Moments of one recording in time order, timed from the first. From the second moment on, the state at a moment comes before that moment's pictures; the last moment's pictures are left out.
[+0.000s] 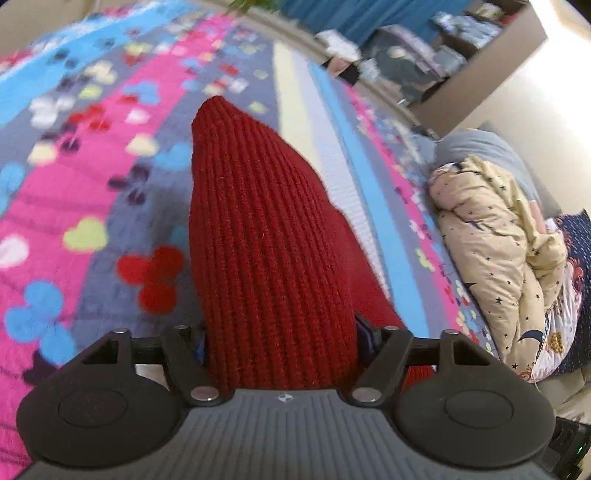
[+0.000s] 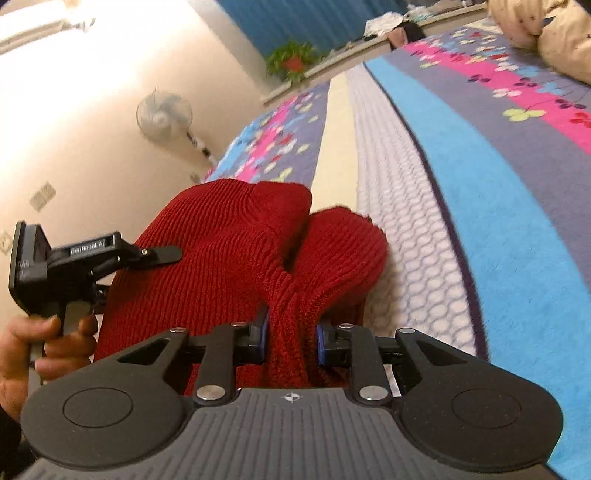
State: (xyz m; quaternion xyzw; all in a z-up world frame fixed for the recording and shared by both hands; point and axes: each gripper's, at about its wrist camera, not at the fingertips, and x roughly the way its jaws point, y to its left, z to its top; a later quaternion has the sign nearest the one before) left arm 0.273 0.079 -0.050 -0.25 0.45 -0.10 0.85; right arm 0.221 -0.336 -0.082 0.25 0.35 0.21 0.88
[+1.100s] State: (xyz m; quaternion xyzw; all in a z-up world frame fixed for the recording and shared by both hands) left arm 0.107 0.018 -0.066 0.06 0.40 -0.05 0.91; right arm 0.186 -0.308 -0.093 0.09 0.40 0.16 0.90
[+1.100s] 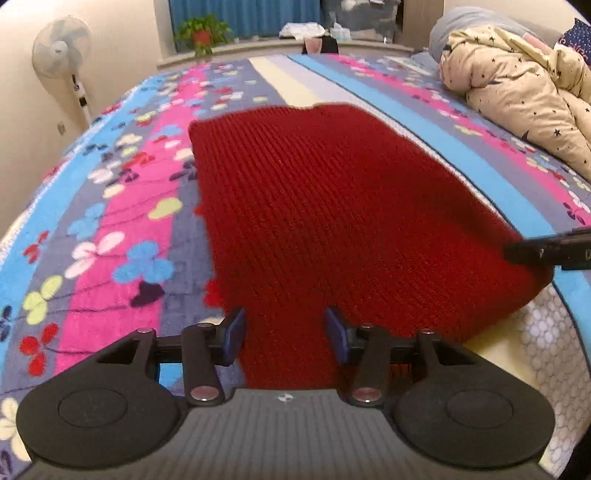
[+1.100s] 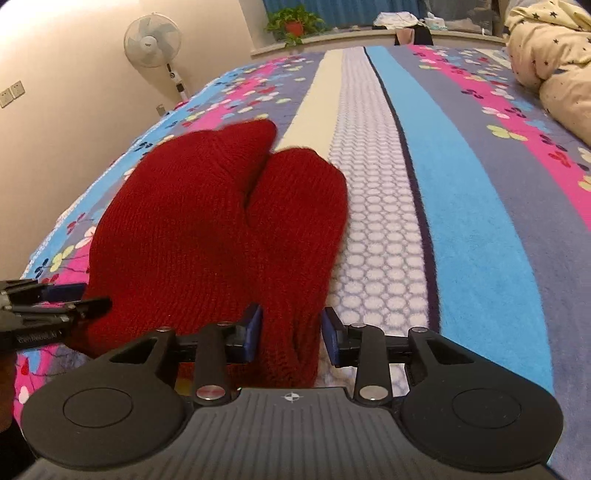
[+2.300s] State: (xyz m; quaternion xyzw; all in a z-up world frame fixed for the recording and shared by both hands) left arm -0.024 -0.017 -0.010 0.01 0.31 0.04 0.95; right arm 0.056 -0.292 -0.033 0.03 0.28 0.08 0.95
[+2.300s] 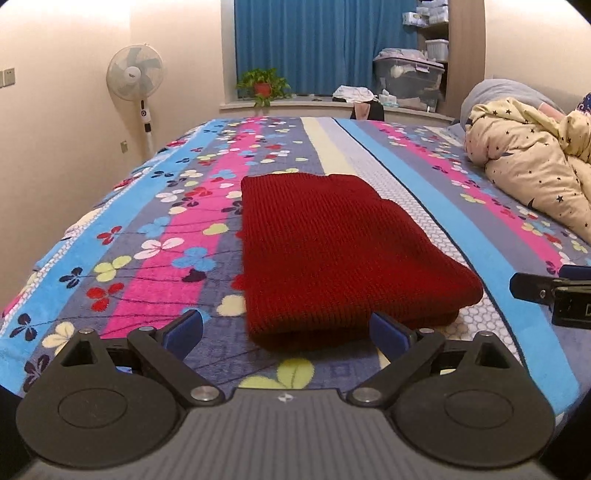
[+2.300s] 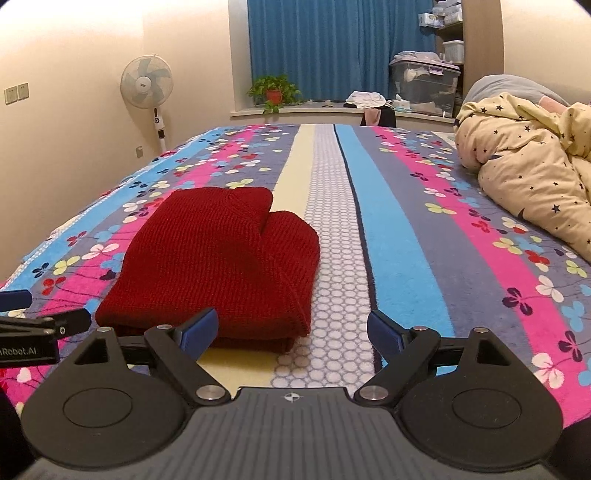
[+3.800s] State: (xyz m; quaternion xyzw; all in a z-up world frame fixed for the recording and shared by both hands) left arm -0.019 -0.014 -0.015 0.00 0.32 0.05 0.95; right arm 0.059 -0.288 -0.037 0.03 0.29 0.09 0.95
